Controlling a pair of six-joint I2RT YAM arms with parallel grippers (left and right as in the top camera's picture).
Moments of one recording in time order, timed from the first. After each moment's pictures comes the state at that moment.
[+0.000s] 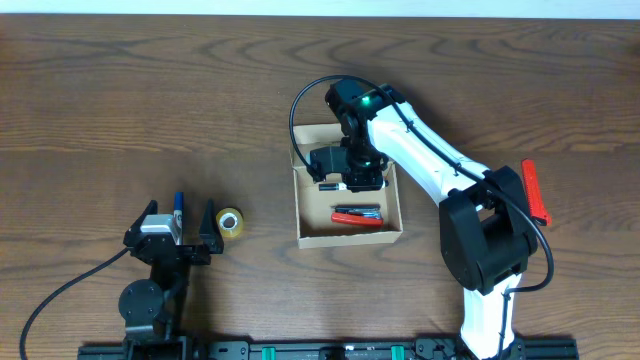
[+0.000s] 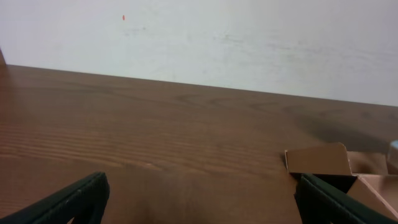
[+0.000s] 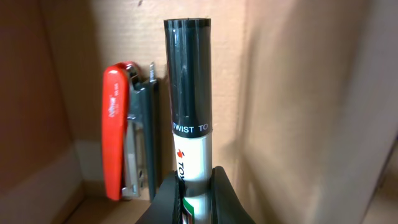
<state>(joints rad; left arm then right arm) 0.04 0.01 0.02 -0.10 0.10 -0.12 0.52 2.08 1.64 -1.17 -0.11 -1.09</state>
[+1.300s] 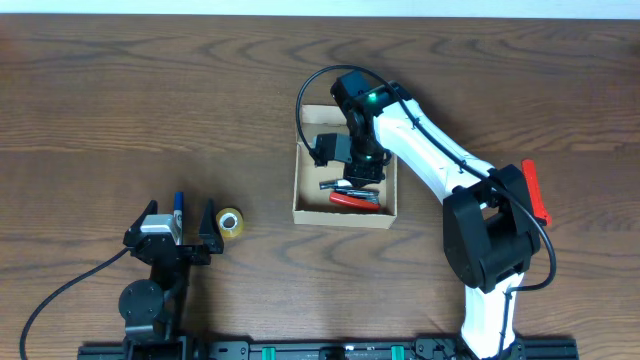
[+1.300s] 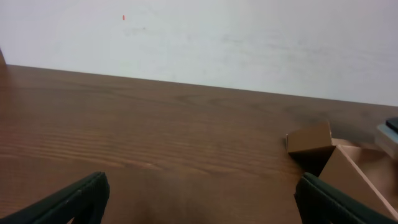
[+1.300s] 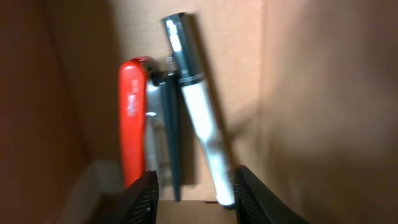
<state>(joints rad) 0.04 0.01 0.02 -0.10 0.10 -0.12 0.49 2.08 1.64 -1.13 -0.09 -0.93</state>
